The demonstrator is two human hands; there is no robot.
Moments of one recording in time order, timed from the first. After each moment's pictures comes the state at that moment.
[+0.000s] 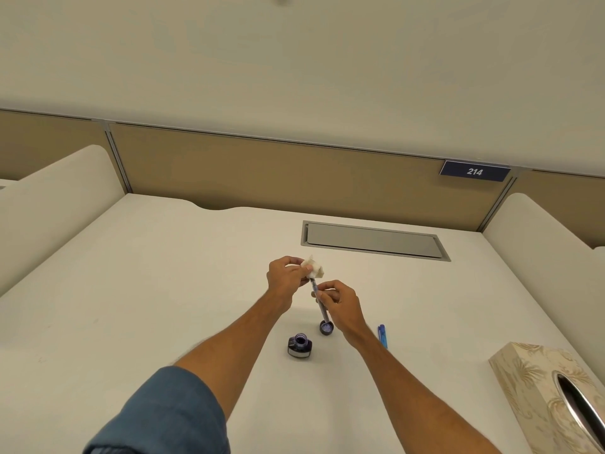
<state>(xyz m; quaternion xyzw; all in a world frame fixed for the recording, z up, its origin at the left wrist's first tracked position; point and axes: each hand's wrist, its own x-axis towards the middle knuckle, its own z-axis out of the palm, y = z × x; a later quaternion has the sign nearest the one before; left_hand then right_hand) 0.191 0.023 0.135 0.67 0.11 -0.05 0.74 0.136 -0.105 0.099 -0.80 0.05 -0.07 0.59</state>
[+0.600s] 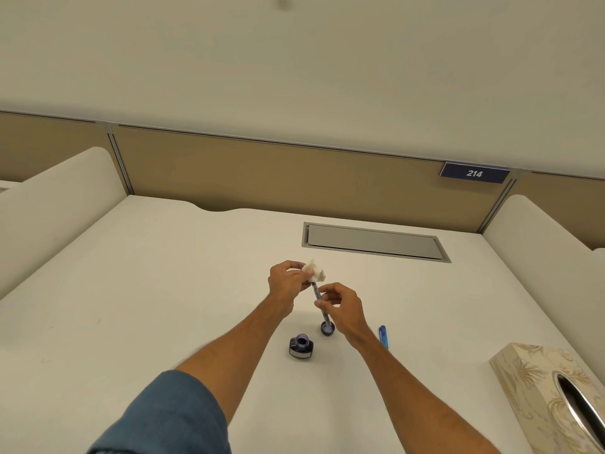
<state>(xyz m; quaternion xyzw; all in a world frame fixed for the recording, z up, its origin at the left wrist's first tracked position) 0.185 0.024 0.133 0.66 0.11 -0.06 0.74 0.134 -0.106 0.097 -0.83 0.07 -0.06 0.55</state>
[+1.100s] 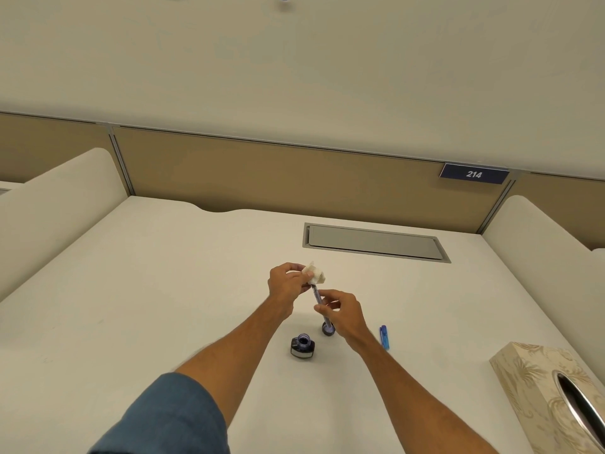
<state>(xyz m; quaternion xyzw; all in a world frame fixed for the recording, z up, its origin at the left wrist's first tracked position) 0.180 0.028 0.132 0.66 0.11 -0.06 0.74 0.129 -0.105 0.093 -0.84 0.05 -0.04 0.54</state>
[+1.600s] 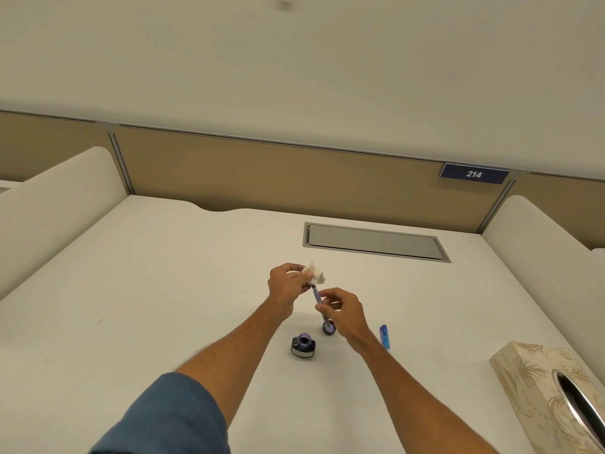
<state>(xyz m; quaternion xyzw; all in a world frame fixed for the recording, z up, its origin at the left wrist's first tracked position) 0.180 0.030 0.131 0.66 0.12 -0.06 0.74 0.128 -0.106 0.089 -0.83 0.06 -0.05 0.56</state>
